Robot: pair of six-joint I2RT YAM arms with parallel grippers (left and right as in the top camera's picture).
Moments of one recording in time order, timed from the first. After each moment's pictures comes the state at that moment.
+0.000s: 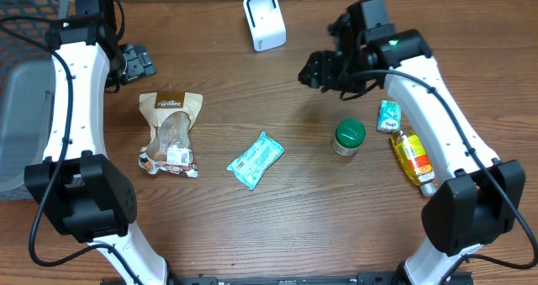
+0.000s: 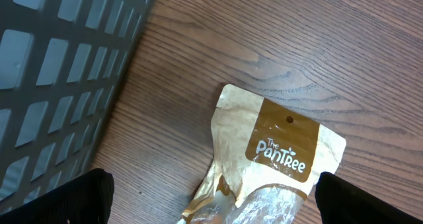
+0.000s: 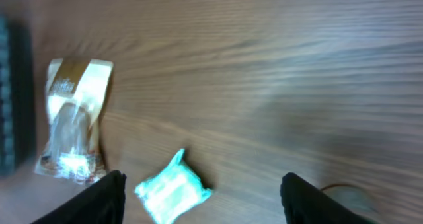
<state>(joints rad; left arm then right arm) 0.14 1.97 1.89 -1.19 -0.15 -0.32 0.29 1.86 1.71 -0.98 -0.36 0.33</state>
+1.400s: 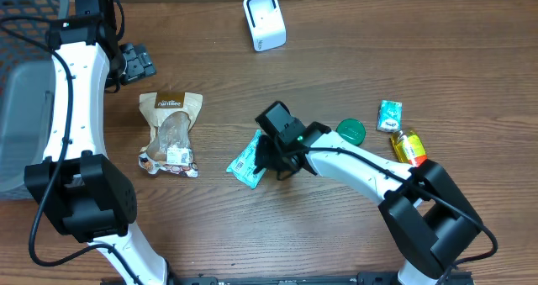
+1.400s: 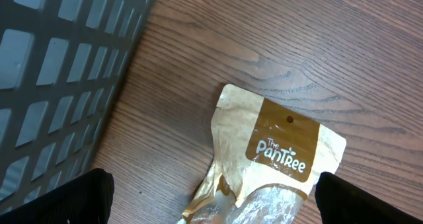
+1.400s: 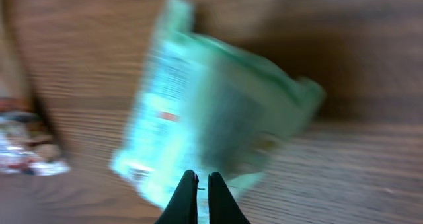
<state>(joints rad) 0.14 1.97 1.89 -1.19 -0.15 -0.32 0.73 1.86 1.18 -0.48 -0.17 0.89</state>
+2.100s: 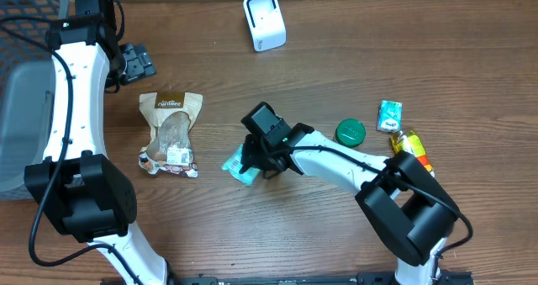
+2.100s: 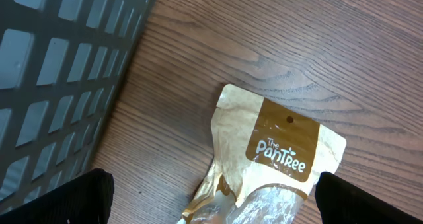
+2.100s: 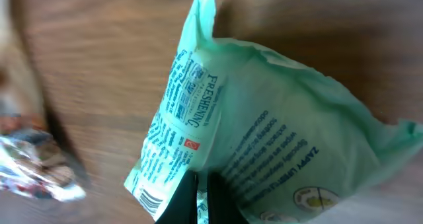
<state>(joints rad) 0.14 1.97 1.89 -1.19 -0.15 -0.32 0.77 1.98 1.21 -0.36 -0.17 0.96</state>
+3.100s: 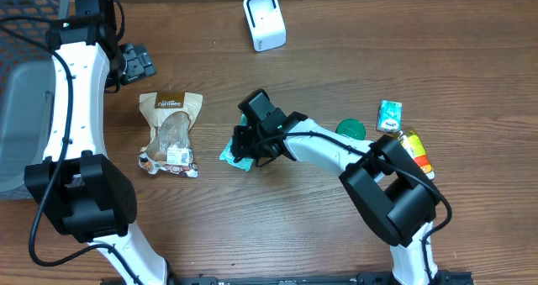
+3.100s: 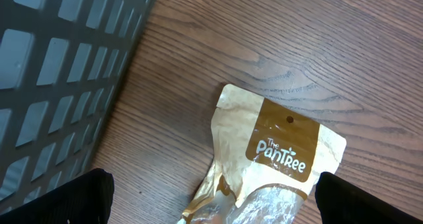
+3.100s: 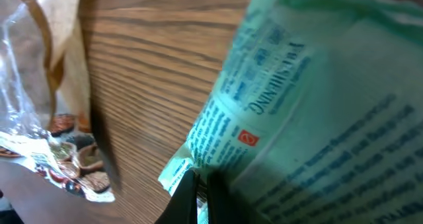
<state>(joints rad) 0.14 1.97 1.89 -1.19 -0.15 -0.32 0.74 2.10 1.34 -0.30 -0.35 0.76</state>
